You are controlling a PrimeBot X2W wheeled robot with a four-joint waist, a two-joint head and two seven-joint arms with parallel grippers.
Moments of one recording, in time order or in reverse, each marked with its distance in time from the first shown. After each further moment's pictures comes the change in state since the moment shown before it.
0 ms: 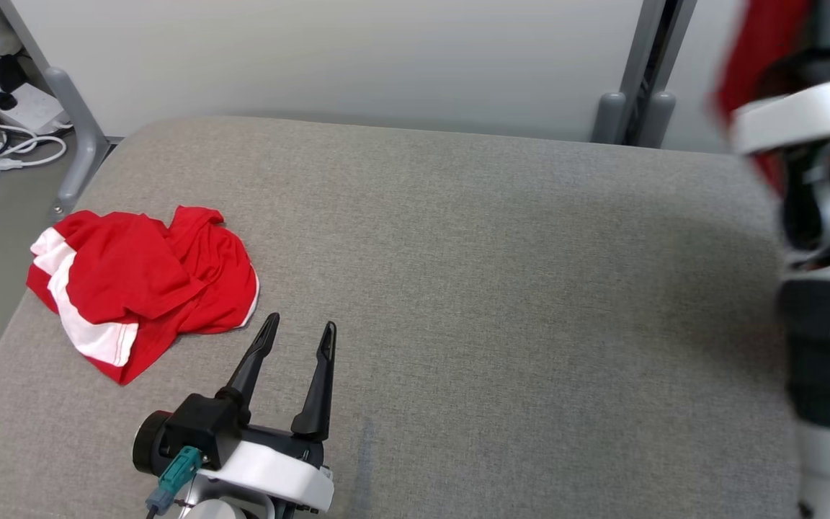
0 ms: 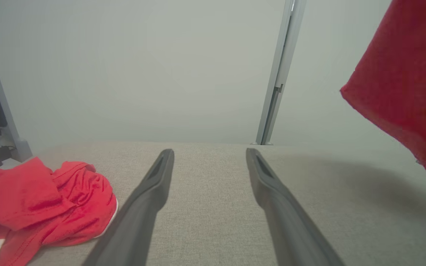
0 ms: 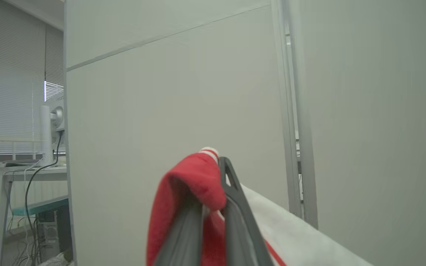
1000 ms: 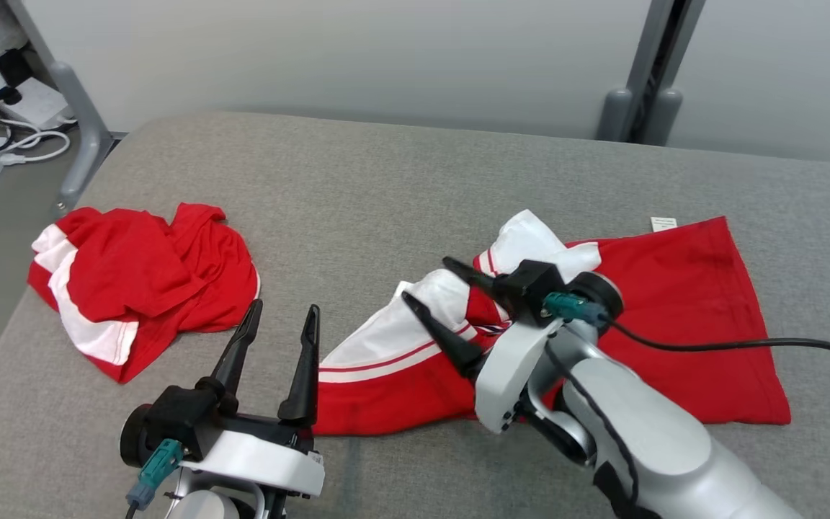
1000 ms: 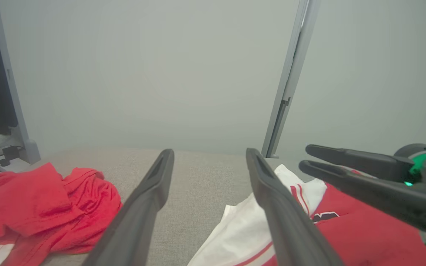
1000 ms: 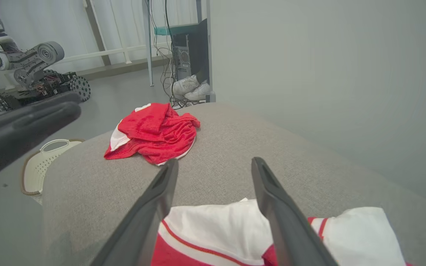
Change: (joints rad) left arm -0.008 0.000 0.021 -0.030 -0.039 0.017 0.000; right arm 0.139 0.021 0.877 0.364 0.265 0.000 -0.005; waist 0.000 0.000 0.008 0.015
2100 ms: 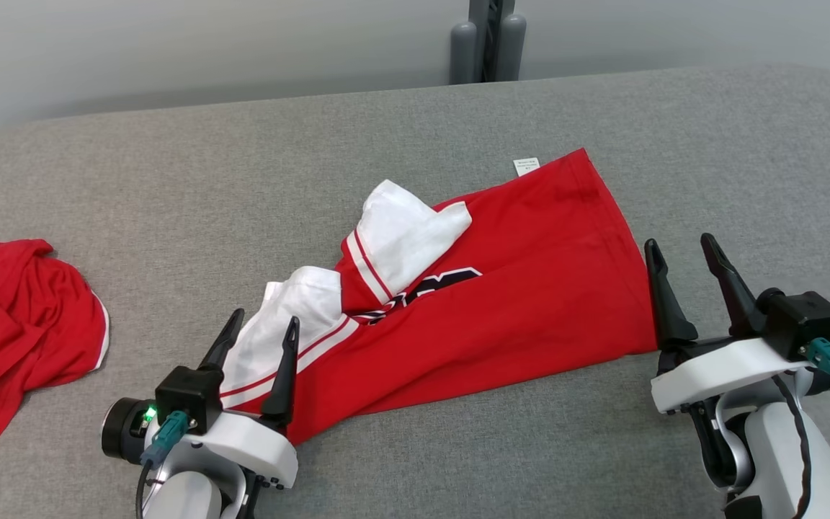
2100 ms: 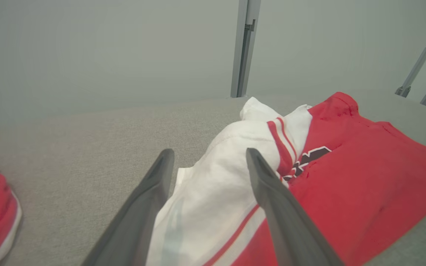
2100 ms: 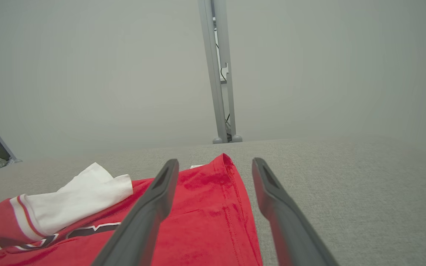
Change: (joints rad) left arm -0.094 0.014 0.059 0.235 0.124 -0.028 0.000; right arm 0.347 -0.009 -0.746 -0.234 -0.239 0.000 -0.132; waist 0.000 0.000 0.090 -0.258
